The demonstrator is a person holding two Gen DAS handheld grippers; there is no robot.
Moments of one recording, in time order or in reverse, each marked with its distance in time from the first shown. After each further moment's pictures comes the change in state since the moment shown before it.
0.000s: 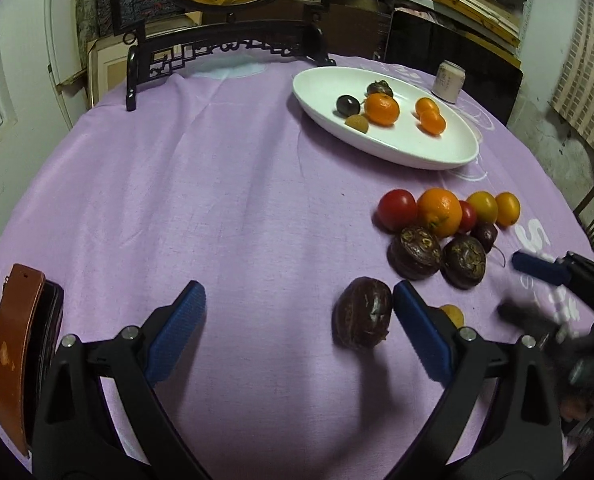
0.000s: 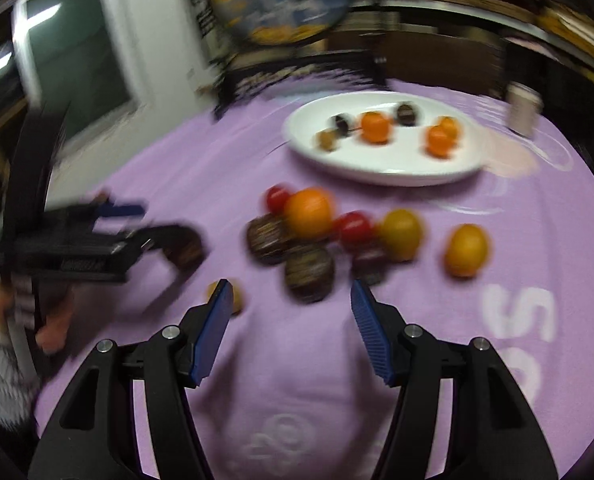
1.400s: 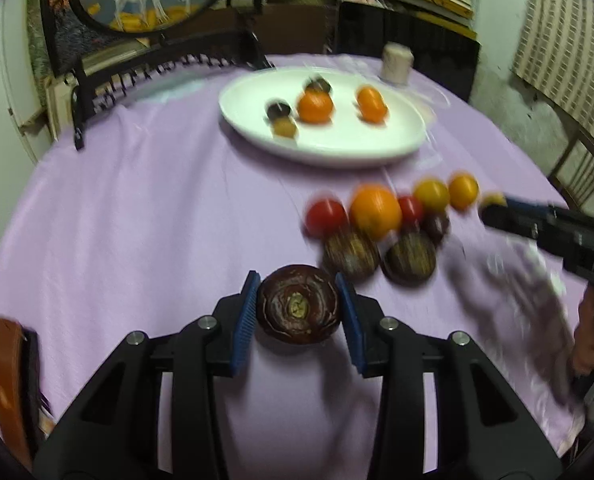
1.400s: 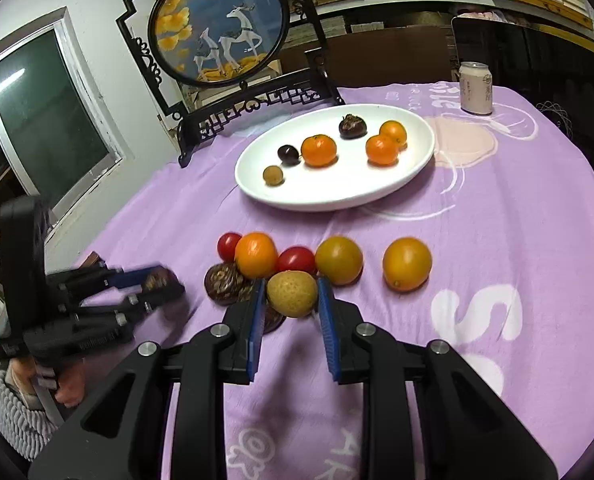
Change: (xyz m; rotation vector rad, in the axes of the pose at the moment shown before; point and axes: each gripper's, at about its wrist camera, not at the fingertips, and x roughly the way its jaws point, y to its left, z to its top) left arm 0.001 -0.041 0.022 0.143 -0.019 -0.060; right arm -0.024 -0.056 0.015 0.238 -0.086 -0.011
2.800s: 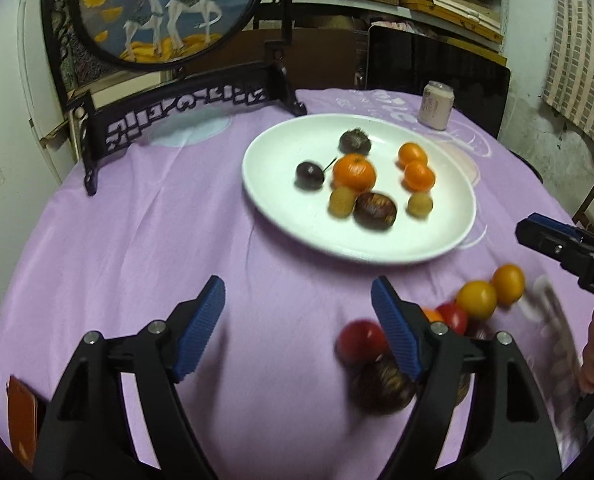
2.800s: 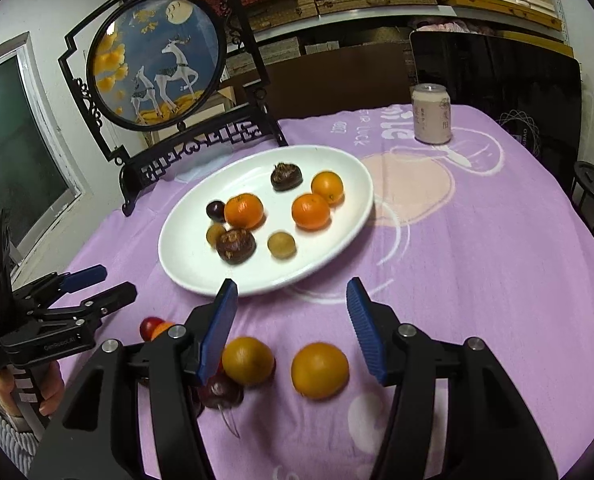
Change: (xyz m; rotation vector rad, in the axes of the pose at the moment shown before) left arm 0.034 0.010 0.049 -0.055 -0.066 0.080; right arm 0.018 -0.052 0.047 0.059 -0.074 -0.128
